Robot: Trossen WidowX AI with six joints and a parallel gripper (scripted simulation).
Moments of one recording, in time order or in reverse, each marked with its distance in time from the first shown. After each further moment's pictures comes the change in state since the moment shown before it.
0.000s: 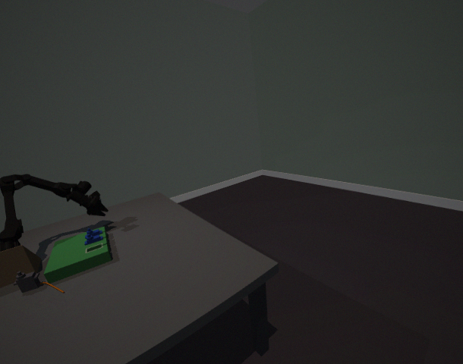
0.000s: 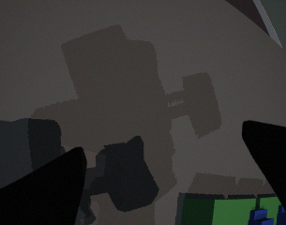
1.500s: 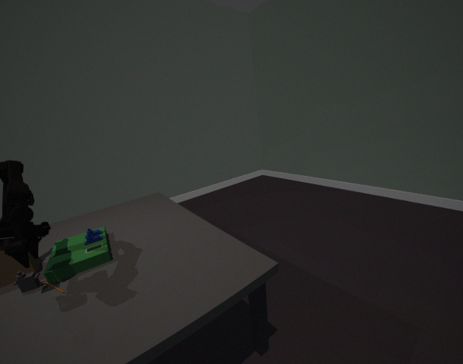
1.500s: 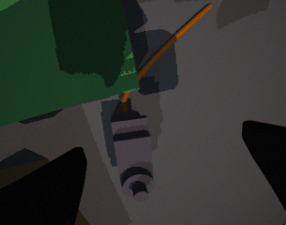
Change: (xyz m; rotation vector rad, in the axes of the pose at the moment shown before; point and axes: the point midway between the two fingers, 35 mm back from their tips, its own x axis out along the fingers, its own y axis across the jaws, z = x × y) arm -0.117 -0.274 -0.360 0.400 0.773 0.213
